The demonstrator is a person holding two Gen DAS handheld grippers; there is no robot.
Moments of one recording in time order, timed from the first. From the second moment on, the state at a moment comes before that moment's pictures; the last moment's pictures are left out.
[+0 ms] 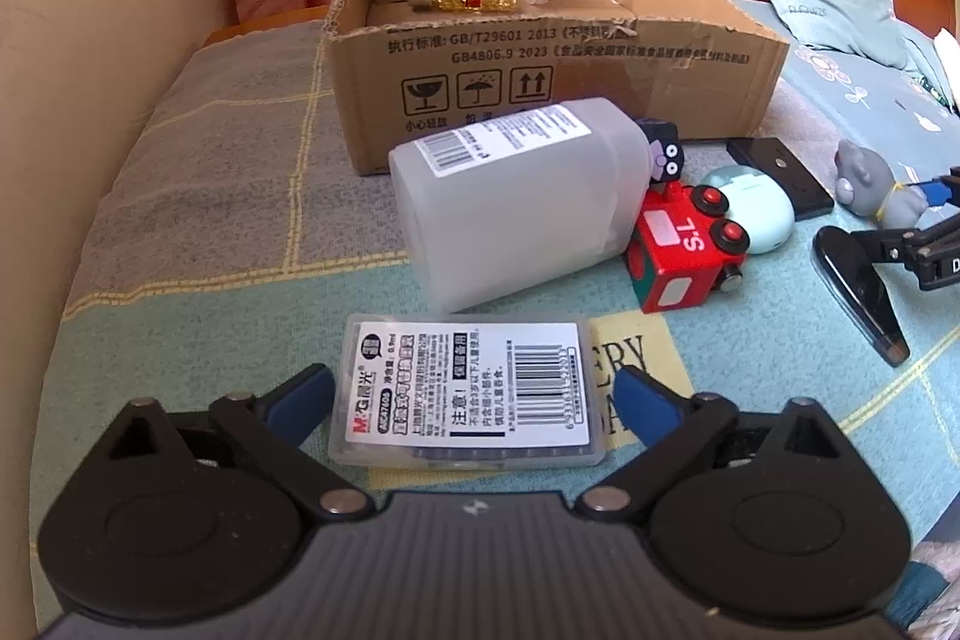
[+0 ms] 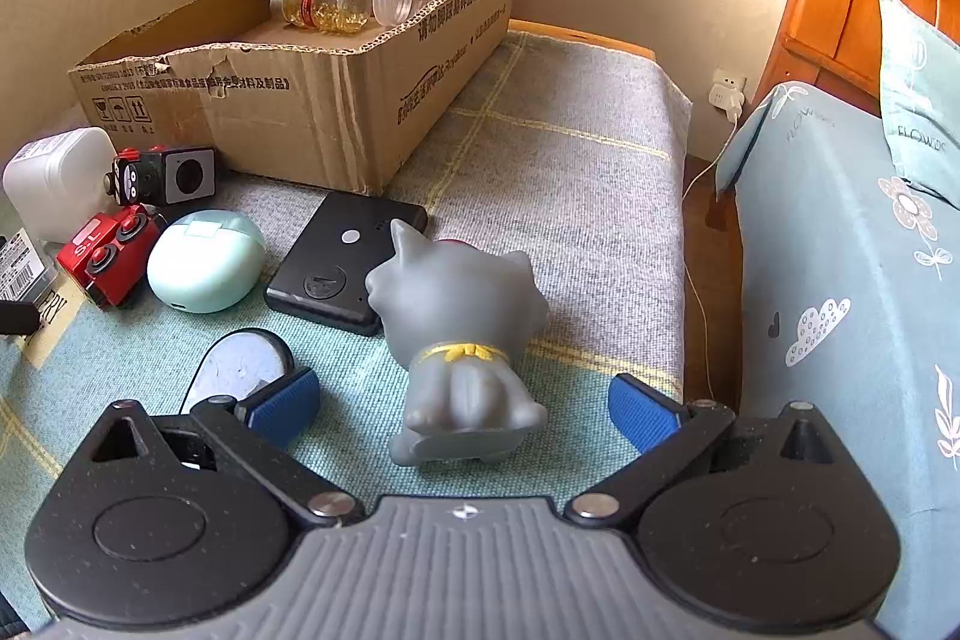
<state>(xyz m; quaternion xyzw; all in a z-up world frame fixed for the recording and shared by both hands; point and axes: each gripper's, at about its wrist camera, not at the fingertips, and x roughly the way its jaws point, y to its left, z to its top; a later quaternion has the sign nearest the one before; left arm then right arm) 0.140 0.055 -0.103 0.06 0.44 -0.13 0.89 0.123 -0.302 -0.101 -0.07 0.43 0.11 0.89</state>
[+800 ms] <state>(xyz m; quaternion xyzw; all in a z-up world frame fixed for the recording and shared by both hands) 0.140 0.051 -0.099 0.06 0.44 -0.12 0.89 0.129 -0.300 -0.100 -0.08 0.39 0.14 0.91</state>
